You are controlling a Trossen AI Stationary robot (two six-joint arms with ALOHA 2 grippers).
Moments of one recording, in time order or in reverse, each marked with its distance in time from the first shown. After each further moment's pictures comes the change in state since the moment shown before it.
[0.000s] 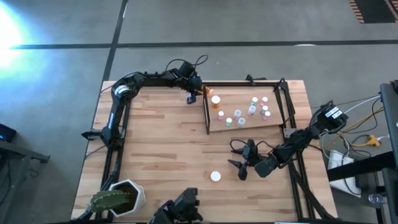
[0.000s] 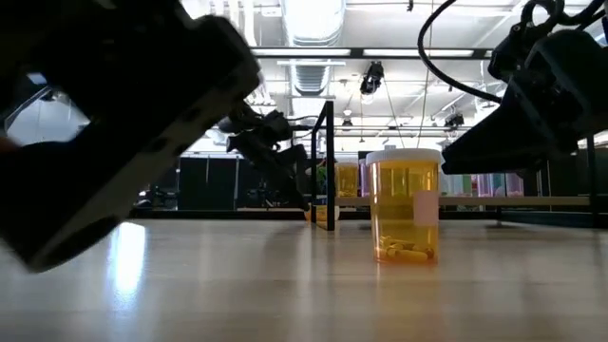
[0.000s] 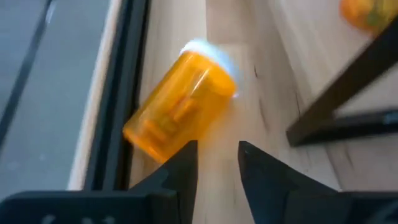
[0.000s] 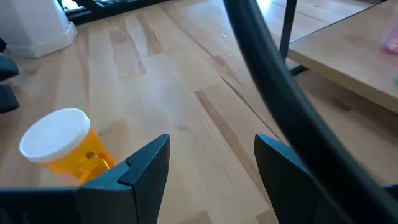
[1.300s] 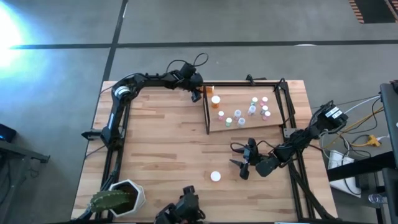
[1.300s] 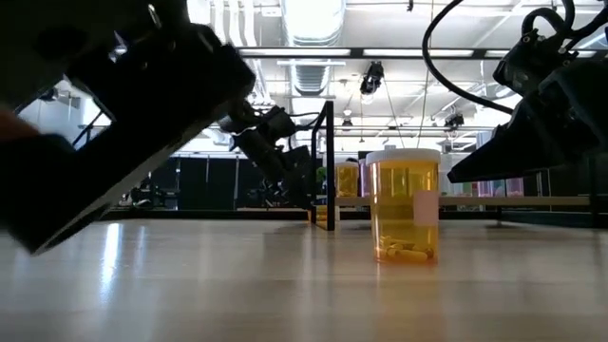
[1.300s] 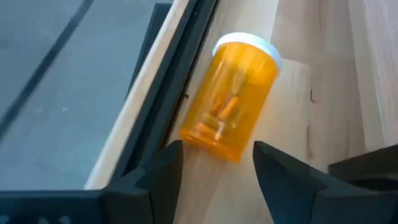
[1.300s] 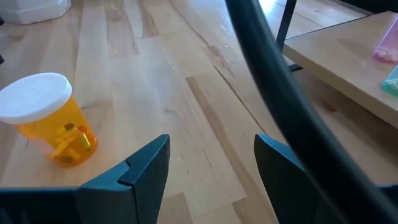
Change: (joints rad) left arm -0.026 -0.005 -0.020 0.084 -0.181 -0.293; right arm 0.000 0.000 -0.037 0.002 -0.007 -0.101
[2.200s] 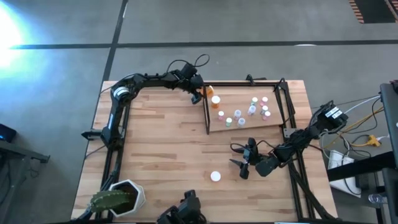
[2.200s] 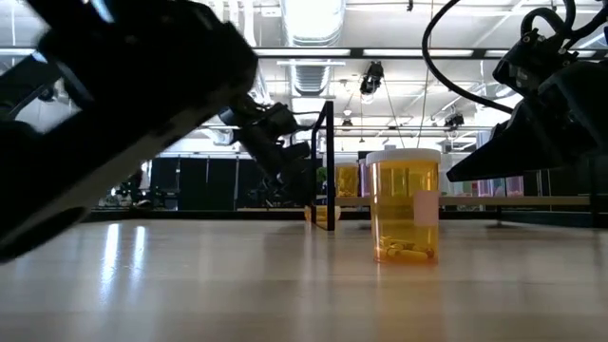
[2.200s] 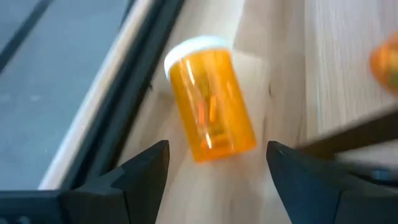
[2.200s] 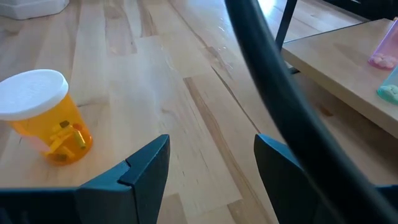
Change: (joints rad) left arm -0.021 -0.024 0.016 -0.107 0.050 -0.039; right arm -0.002 0.000 0.000 -0.001 0.007 -0.030
